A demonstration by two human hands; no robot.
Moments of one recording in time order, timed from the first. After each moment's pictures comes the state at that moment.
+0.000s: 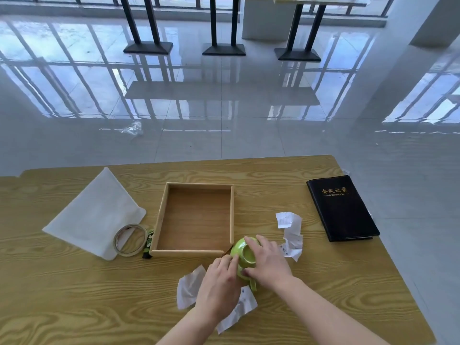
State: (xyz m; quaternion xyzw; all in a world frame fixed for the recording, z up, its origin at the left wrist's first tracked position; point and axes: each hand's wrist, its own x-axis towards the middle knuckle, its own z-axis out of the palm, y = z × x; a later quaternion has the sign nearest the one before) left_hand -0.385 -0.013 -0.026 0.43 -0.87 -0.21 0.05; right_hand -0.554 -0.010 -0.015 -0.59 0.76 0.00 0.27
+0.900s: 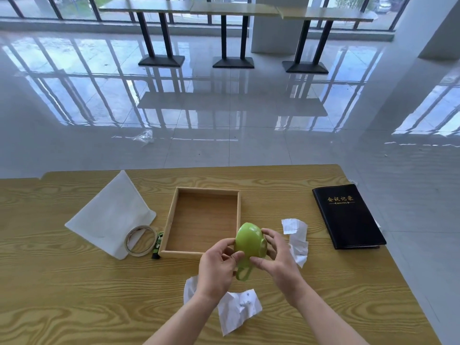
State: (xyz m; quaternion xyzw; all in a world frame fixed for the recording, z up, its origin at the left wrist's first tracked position) left_hand -0.383 -0.031 0.038 0.53 -0.55 -0.55 0.33; right_hand -0.553 0.011 0.031 -0.38 0.63 -0.45 0.50
